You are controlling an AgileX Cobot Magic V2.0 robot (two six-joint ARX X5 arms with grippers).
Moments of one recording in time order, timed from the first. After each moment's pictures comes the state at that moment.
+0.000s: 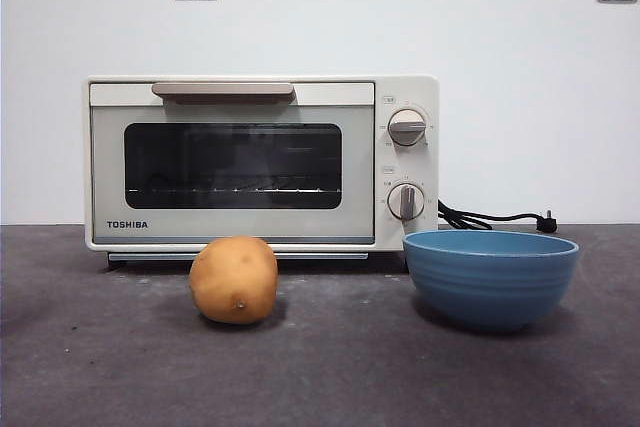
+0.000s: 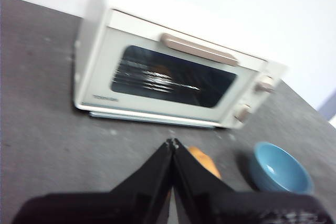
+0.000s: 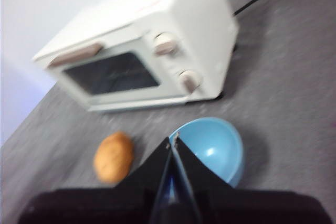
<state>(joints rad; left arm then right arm) 0.03 0.04 0.42 -0.56 0.43 -0.35 0.08 0.32 0.48 -0.46 -0.46 0.32</state>
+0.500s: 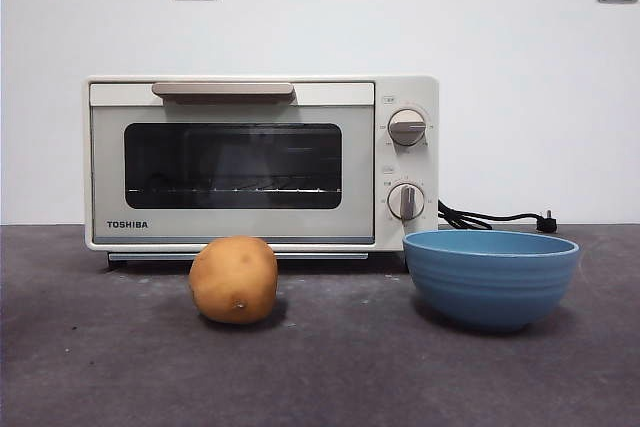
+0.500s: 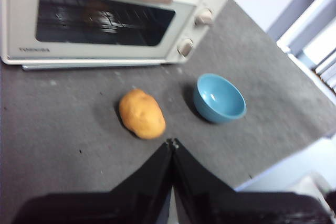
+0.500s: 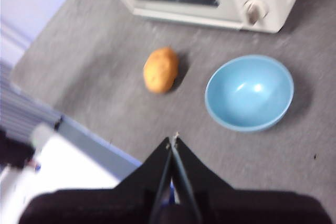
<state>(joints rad) 0.02 0.33 0.76 -0.94 0.65 -0.13 0.15 0.66 0.99 -1.08 -0.60 -0.03</state>
